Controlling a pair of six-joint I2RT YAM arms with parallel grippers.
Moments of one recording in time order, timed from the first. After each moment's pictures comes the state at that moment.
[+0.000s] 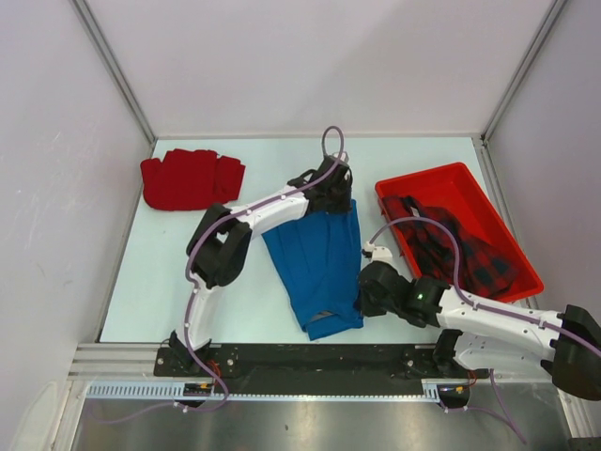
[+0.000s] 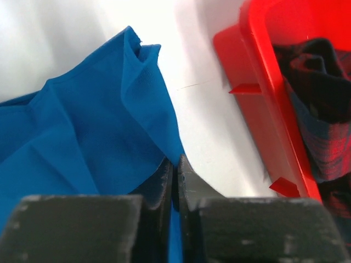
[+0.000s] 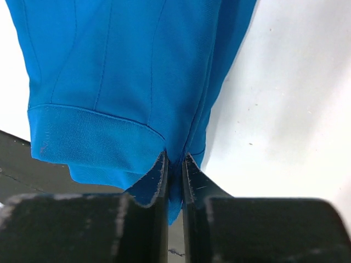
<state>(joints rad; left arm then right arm) -0.73 2.14 1.70 -0.32 0.00 -0.64 1.06 1.00 0.58 -0.51 0.21 0.84</state>
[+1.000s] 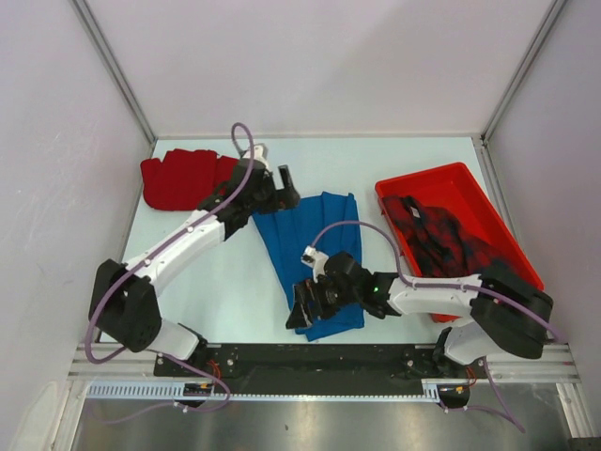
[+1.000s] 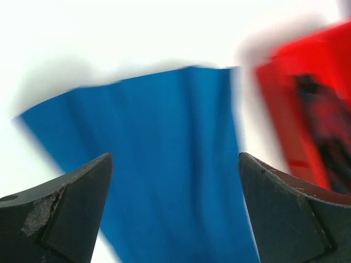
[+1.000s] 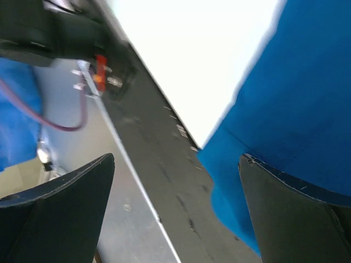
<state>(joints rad) -0.57 1.45 1.16 -0.26 -0.08 -0.56 1.07 1.39 0.64 0.17 -0.38 0.73</state>
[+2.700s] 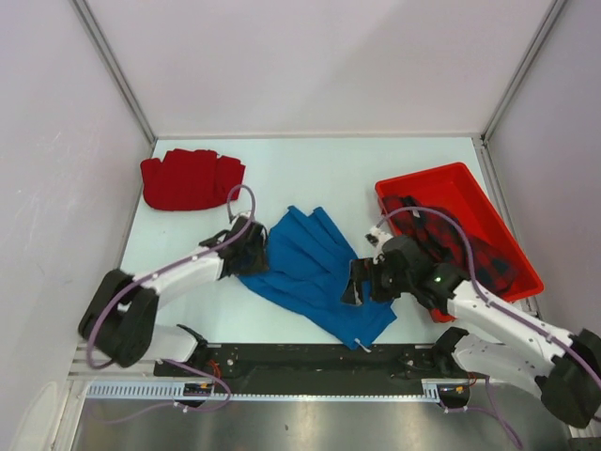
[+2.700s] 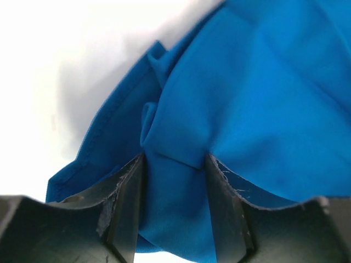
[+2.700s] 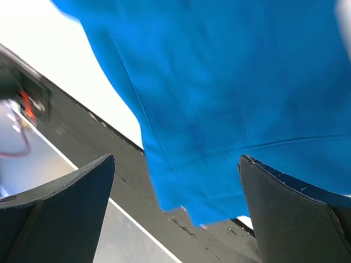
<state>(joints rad) -0.52 1.40 0.70 -0.34 -0.15 -0.62 0.77 0.98 0.60 -0.47 -0.26 0.59</state>
